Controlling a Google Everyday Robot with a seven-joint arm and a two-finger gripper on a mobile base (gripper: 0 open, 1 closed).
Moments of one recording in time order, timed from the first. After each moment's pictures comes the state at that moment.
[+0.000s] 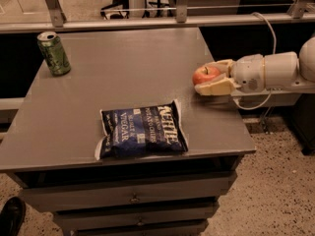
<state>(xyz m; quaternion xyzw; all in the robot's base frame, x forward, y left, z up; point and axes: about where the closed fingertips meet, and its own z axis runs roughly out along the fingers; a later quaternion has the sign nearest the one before) 0.611 -0.152 0.864 -0.48 0.68 0.29 0.48</state>
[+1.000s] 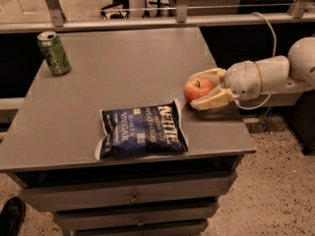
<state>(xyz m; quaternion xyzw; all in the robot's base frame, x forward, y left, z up) 0.564 -0.123 0.854 -0.58 0.57 0.37 0.44</state>
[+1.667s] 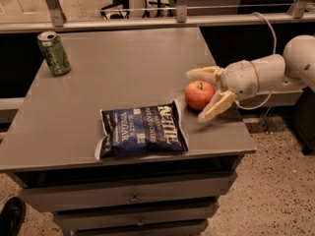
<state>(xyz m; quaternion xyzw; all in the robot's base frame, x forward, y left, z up) 0.558 -0.116 0.855 -0.60 0.56 0.38 0.43</state>
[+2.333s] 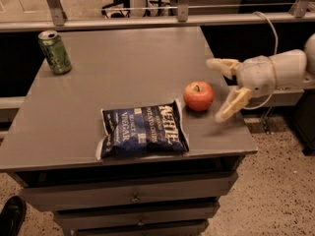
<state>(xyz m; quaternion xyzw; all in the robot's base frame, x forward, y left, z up) 0.560 -0.153 0.864 -0.59 0.59 0.33 0.44</state>
